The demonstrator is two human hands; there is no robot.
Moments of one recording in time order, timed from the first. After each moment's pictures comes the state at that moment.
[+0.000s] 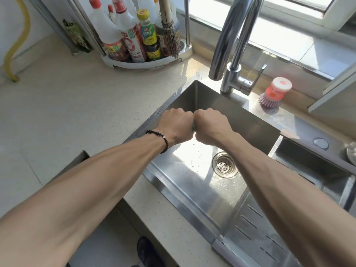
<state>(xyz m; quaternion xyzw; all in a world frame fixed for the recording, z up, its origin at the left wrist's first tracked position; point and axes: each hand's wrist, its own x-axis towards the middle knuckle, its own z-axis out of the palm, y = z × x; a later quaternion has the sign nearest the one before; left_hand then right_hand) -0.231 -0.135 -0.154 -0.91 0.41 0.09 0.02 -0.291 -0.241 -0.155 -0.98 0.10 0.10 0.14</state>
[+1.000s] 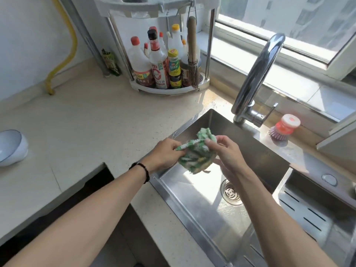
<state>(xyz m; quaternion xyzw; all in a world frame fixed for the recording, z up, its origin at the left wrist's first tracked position) -0.223 -0.050 -0.141 -0.87 0.15 0.31 -0.36 -0.312 -0.225 -0.160 -0.56 0.29 -0.02 0.77</state>
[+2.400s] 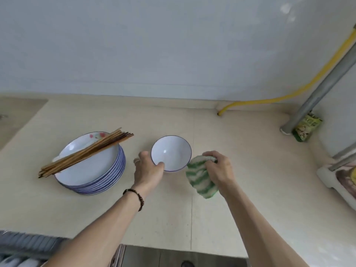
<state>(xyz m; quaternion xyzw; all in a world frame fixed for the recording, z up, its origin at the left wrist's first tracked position) -0.080 0.434 -0.153 -0.78 -0.43 -0.02 -0.46 0.008 0.252 -0.153 -0.84 -0.01 0.18 0.51</state>
